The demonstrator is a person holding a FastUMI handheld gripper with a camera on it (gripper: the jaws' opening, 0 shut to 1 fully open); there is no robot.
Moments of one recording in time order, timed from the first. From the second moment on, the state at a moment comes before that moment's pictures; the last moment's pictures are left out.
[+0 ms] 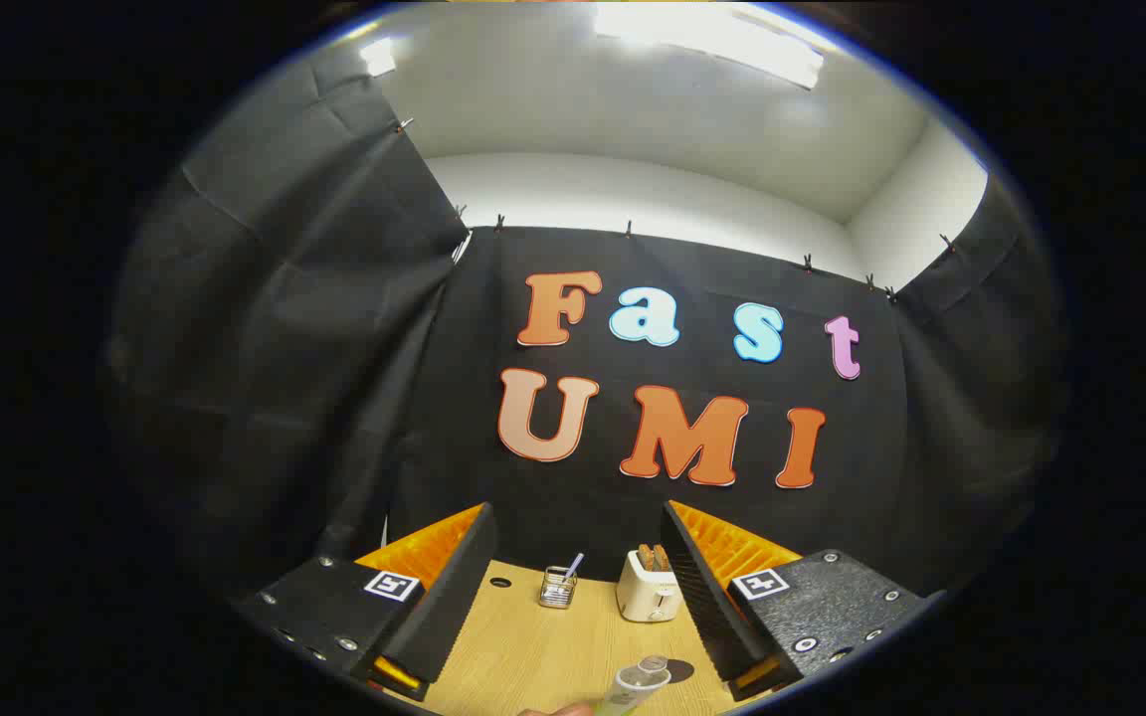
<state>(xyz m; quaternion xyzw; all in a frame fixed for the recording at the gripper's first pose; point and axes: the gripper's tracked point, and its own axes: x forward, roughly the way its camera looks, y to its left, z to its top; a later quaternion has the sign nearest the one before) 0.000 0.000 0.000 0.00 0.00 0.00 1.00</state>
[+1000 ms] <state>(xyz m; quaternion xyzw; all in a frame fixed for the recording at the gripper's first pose) 0.002 -0.016 -0.011 -0.05 0.01 -0.02 1.00</state>
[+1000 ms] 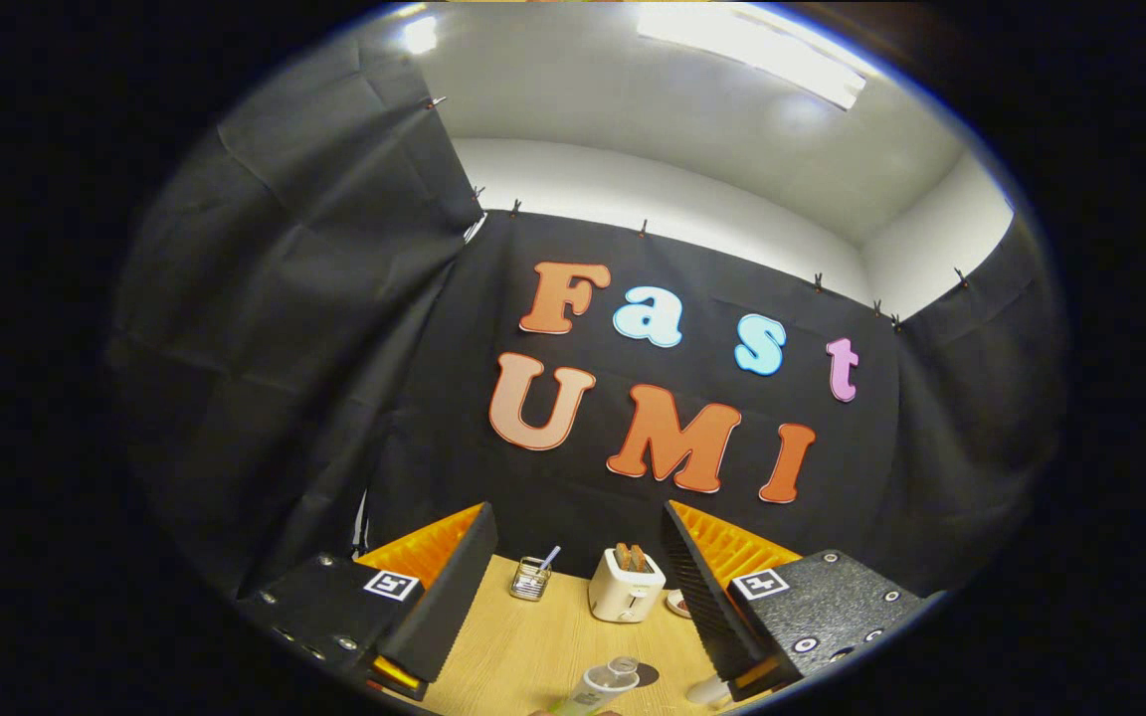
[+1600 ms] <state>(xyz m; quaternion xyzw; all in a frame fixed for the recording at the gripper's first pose) -0.009 -0.060 -0.122 0.01 0.10 -0.13 0.99</state>
